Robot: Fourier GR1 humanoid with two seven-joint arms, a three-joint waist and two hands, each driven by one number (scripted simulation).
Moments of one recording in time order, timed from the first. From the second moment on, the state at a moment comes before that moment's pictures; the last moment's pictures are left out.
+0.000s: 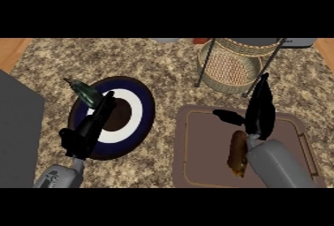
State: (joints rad) left arm -0.14 0.29 -0.29 -1.36 0.23 0.08 -0.10; right arm -0.37 -0.27 0.37 -1.18 0.74 -0.71 0.64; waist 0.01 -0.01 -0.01
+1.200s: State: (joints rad) left arm -0.15 0.29 -0.29 -1.34 0.23 0.06 -0.10; right arm -0.56 -0.13 0.47 -1.15 1.00 0.13 1.28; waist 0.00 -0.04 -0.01
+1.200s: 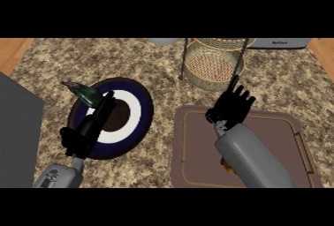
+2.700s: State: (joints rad) left arm -0.14 0.27 -0.26 -1.33 0.22 0.06 -0.12; right arm -0.34 -0.02 0.25 -1.33 1.32 0.39 1.22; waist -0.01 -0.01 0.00
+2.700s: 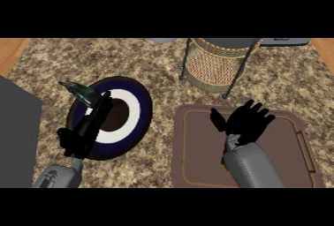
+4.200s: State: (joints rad) left arm -0.10 0.26 -0.21 -1.36 0.19 0.03 -0.12; right arm -0.08 -0.32 0.04 -1.65 1.08 0.33 0.75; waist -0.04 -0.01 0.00
